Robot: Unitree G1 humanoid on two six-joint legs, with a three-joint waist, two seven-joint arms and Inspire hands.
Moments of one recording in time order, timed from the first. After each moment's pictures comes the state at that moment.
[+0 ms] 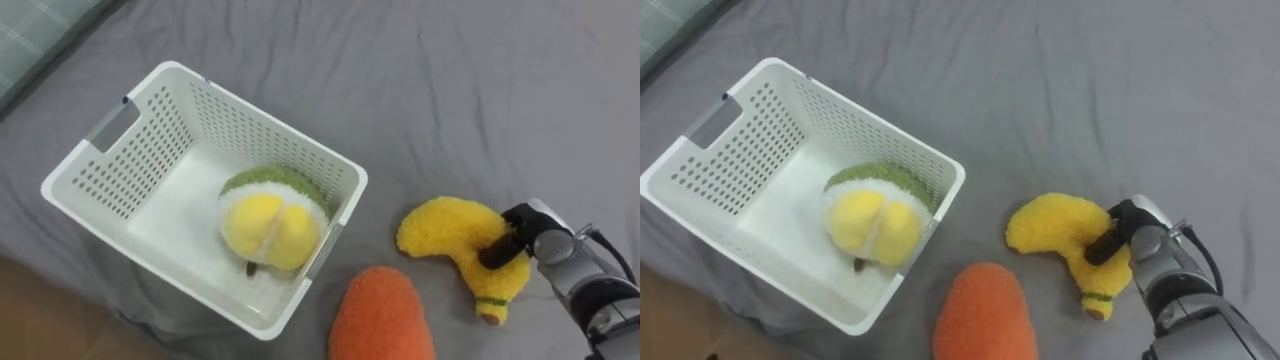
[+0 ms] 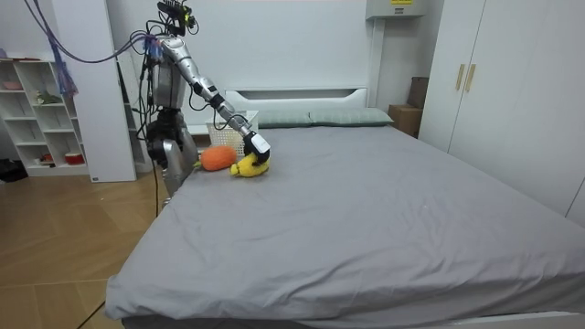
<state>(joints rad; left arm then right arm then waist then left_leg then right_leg) 0.00 0.29 -0.01 1.11 0.07 0.10 0.21 -0.60 -0.47 0.40 1.28 -0.17 0.10 -0.02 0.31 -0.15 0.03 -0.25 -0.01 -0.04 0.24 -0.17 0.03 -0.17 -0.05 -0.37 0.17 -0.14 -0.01</state>
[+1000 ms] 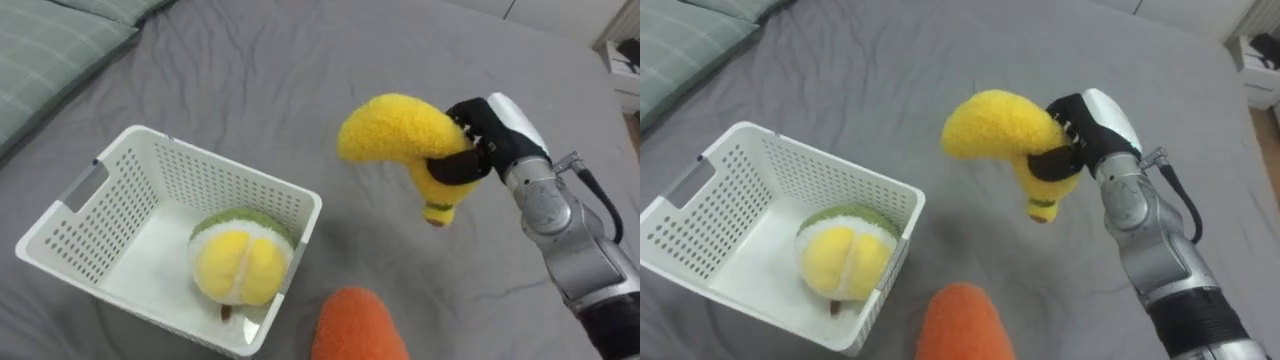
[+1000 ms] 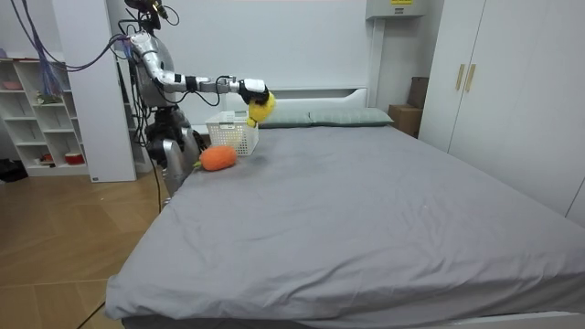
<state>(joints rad) 0.13 0.26 0.09 1.02 0.07 0.09 0.21 -0.36 -0.52 0.23 0.25 -0.36 0.13 0.00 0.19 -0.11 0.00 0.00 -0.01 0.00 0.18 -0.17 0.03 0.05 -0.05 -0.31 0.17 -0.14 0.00</state>
